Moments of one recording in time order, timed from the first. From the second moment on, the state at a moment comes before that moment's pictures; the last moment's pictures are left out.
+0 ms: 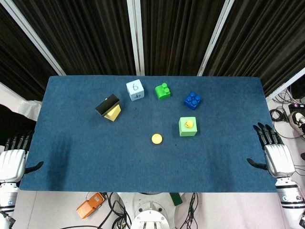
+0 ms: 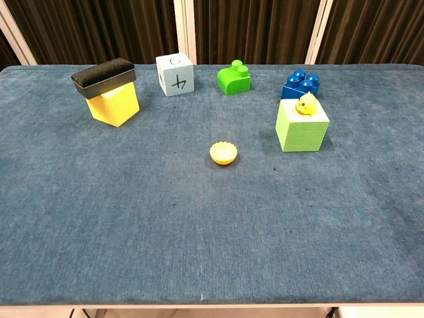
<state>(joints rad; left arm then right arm) -0.06 -1.22 -0.06 -1.52 1.44 1.49 0.07 0.16 -1.11 0.07 -1.66 -1.50 1.43 -0.05</state>
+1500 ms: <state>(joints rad) -0.05 -1.23 -0.05 -1.49 1.40 1.47 0.04 0.84 -1.38 0.23 -1.43 -0.98 0.68 -0.27</state>
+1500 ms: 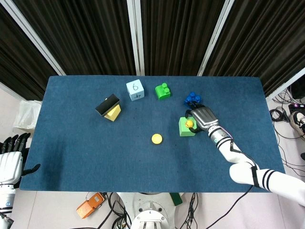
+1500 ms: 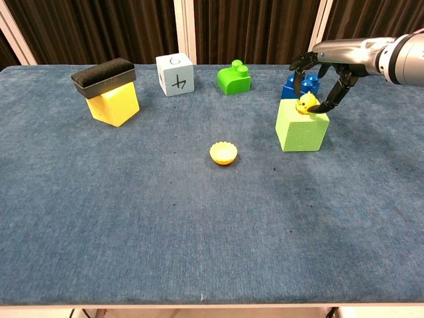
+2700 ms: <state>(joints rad) -0.02 -1.25 -0.05 -1.43 1.40 1.48 -0.01 1.03 -1.53 0.18 -1.46 -0.94 0.67 -0.39</state>
